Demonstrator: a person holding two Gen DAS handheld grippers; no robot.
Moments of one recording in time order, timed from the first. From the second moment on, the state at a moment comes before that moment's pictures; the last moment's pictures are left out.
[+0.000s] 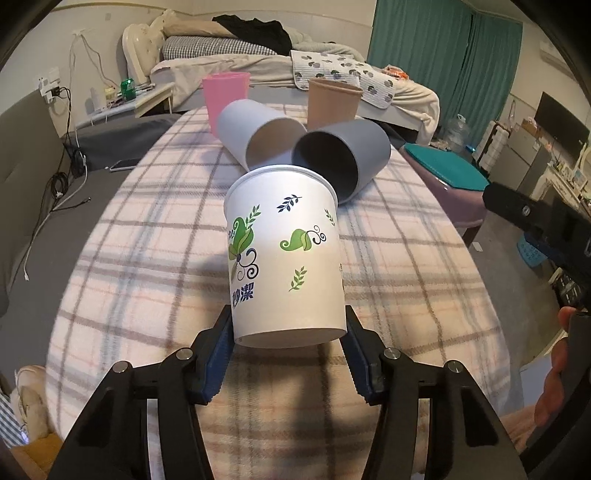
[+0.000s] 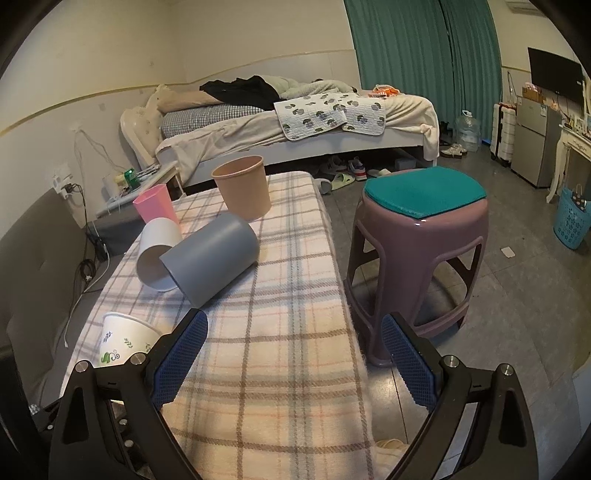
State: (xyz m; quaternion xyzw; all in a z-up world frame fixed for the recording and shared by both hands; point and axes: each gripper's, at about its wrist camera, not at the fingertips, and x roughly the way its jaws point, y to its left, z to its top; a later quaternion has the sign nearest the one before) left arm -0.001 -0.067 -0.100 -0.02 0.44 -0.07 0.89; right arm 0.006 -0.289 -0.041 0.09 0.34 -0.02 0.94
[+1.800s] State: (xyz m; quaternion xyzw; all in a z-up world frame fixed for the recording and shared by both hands) left arm 0.113 -0.115 -0.048 0.22 0.70 -0.10 0.67; right arm 0.013 -0.308 -0.029 0.17 0.36 0.00 0.92
